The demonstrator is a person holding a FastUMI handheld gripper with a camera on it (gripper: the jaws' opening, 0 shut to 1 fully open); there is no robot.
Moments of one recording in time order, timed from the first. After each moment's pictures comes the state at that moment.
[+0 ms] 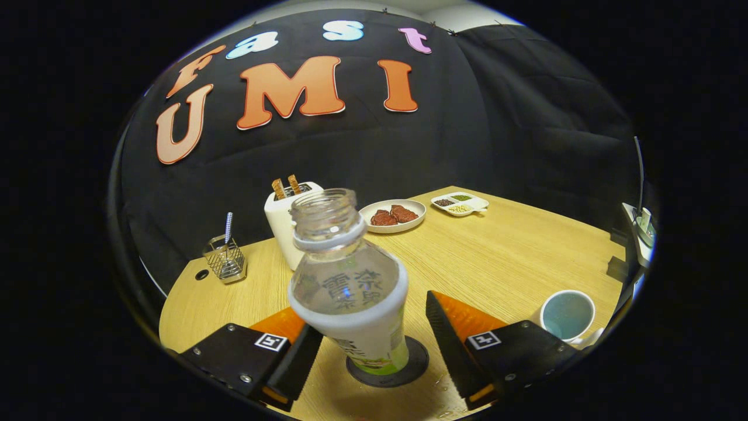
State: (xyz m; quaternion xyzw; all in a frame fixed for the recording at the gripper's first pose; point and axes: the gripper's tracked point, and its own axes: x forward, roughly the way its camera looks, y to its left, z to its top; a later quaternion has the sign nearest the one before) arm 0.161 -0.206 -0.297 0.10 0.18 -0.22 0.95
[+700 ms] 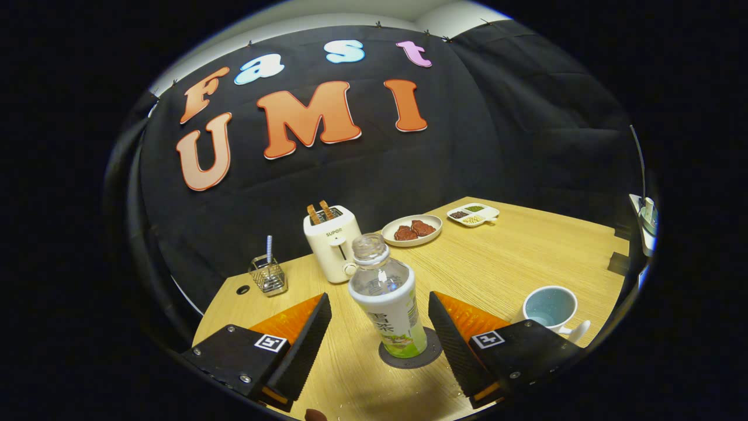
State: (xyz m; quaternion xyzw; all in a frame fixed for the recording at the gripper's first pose) arm 0.106 -0.161 -0.224 0.13 0.12 -0.17 0.97
